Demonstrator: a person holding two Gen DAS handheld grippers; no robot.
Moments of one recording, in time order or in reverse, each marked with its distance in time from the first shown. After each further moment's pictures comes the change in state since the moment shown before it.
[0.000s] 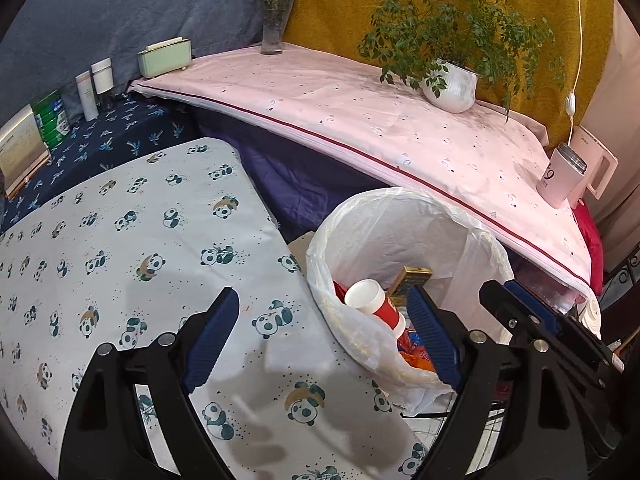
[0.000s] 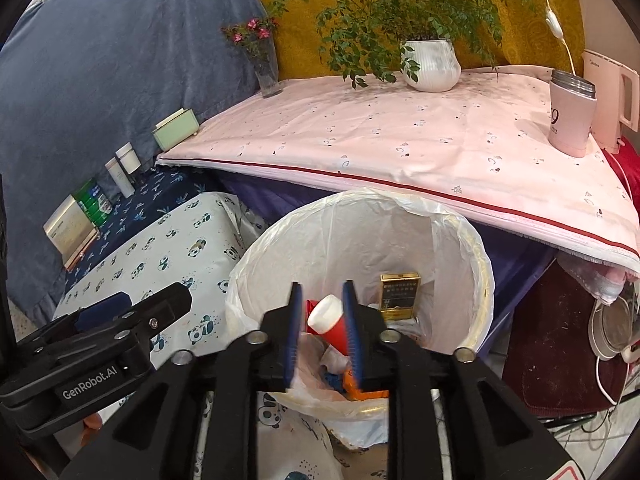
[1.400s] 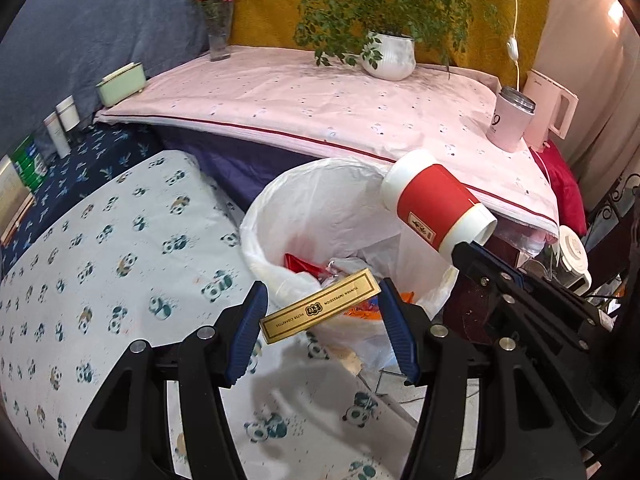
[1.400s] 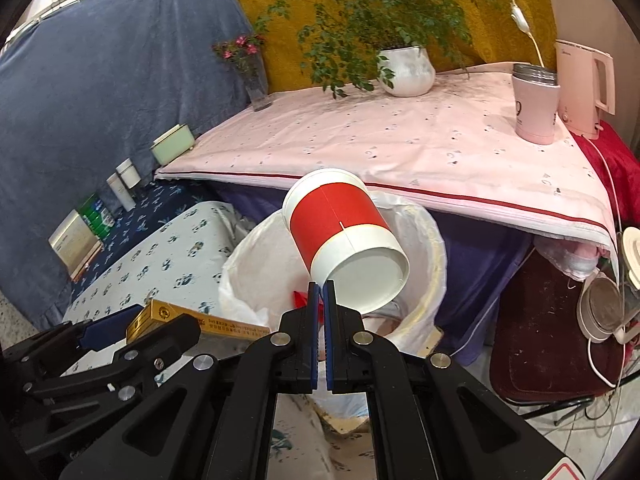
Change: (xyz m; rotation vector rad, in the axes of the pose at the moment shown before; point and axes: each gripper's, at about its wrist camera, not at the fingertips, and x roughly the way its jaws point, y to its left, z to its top) left arm -0.030 -0.070 -0.025 0.192 0.046 -0.049; right arm -0.040 -0.036 -0.017 0.053 -0.031 -0.001
